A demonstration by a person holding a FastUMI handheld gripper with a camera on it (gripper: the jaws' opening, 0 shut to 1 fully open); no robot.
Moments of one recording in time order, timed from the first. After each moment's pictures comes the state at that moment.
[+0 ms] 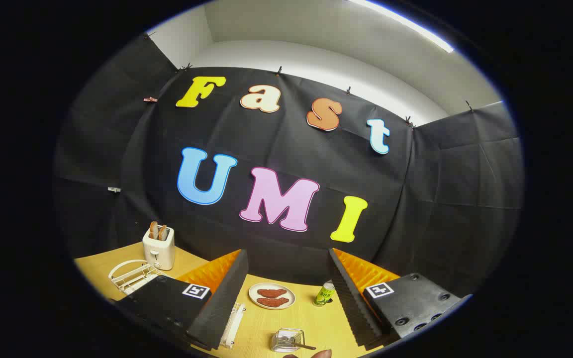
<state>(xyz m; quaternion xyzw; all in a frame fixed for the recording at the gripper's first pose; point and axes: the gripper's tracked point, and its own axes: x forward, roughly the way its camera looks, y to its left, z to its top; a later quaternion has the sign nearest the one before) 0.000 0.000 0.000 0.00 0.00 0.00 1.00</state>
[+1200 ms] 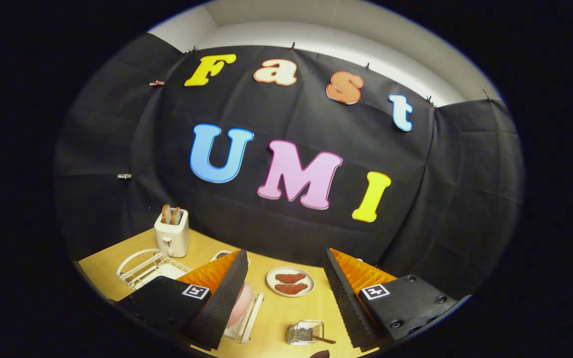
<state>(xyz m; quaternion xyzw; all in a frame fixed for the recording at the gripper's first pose) 0.039 0.058 -0.051 0.01 0.12 0.06 0.99</state>
